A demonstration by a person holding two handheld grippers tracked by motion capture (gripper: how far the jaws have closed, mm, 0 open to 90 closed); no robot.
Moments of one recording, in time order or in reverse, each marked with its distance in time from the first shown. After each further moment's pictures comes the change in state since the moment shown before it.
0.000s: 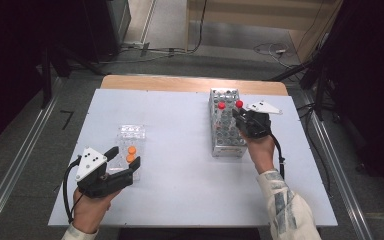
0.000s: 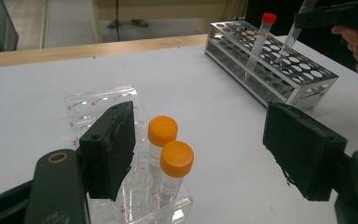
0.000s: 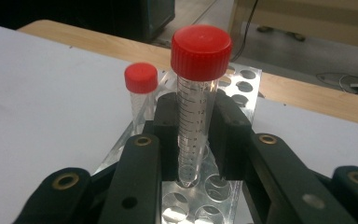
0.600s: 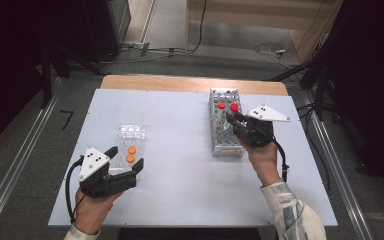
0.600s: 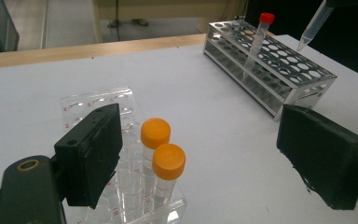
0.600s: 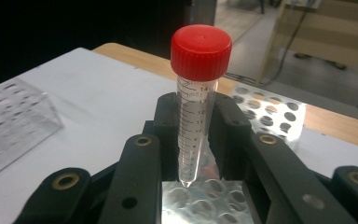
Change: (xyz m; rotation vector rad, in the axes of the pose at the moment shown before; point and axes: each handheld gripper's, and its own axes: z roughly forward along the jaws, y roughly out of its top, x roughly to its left) left arm -0.007 0.002 0.001 0.003 0.002 0.008; right arm 0.034 0.013 -0.052 -0.070 0.164 -0.063
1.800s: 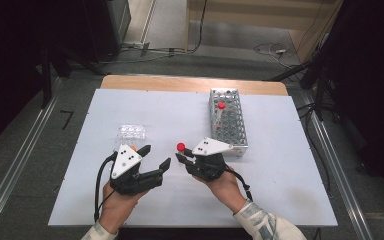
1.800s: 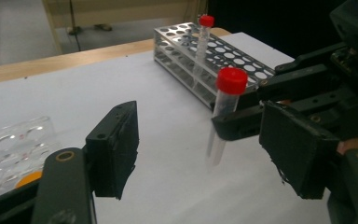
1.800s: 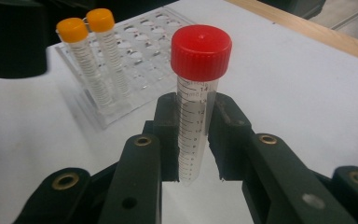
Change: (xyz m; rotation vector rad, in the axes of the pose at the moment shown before) left arm -0.048 0.013 0.033 -0.001 -0.145 0.073; right arm 0.111 -0.041 0.030 0.138 0.325 -0.139
